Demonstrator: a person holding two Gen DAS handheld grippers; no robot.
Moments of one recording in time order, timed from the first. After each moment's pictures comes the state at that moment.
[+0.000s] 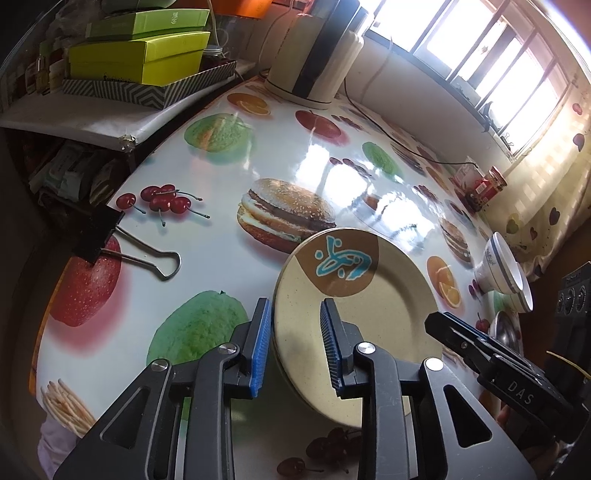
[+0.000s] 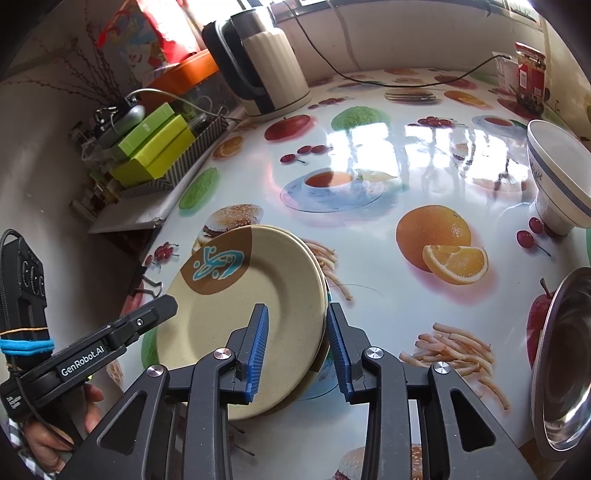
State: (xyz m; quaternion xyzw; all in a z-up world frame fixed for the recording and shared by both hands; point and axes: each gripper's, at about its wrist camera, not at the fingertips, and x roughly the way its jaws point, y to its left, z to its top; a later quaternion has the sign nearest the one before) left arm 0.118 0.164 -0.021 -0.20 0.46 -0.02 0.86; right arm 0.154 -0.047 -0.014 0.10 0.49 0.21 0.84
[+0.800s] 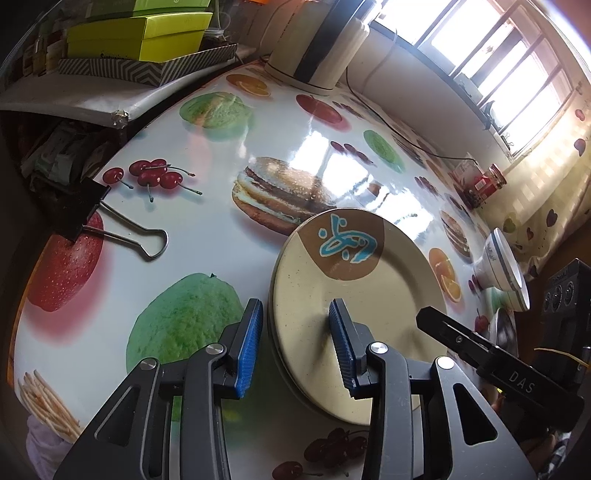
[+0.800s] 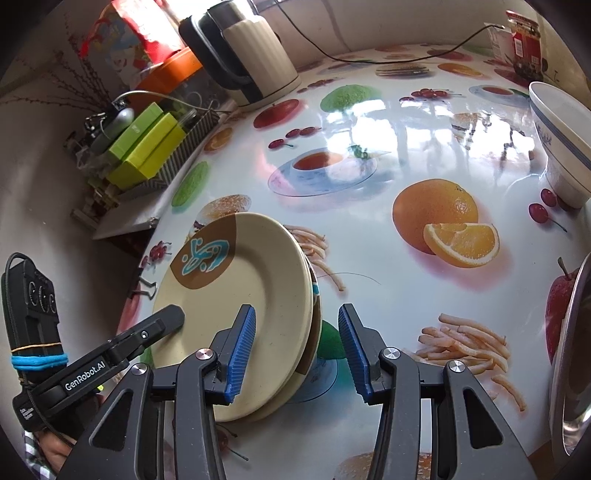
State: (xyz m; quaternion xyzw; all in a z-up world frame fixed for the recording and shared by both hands) left arm 0.119 0.160 -0.038 -0.22 0.47 -0.03 0.85; right arm 0.163 -0.052 -0.034 0.14 0.51 0.22 0.82
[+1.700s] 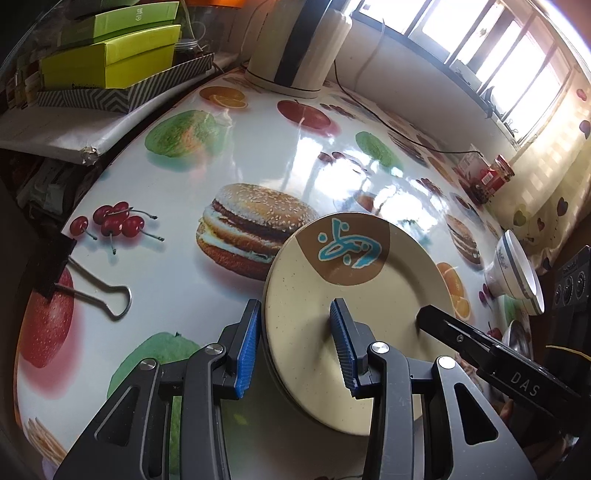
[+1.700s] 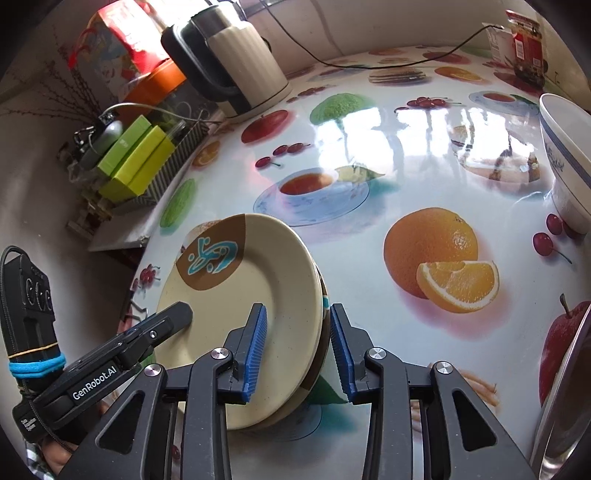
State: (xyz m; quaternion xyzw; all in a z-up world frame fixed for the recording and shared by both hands) left arm 0.162 0.141 -0.035 -0.18 0.47 -0.03 0.86; right arm 0.194 -0.057 -0.034 0.15 0.51 0.20 0.83
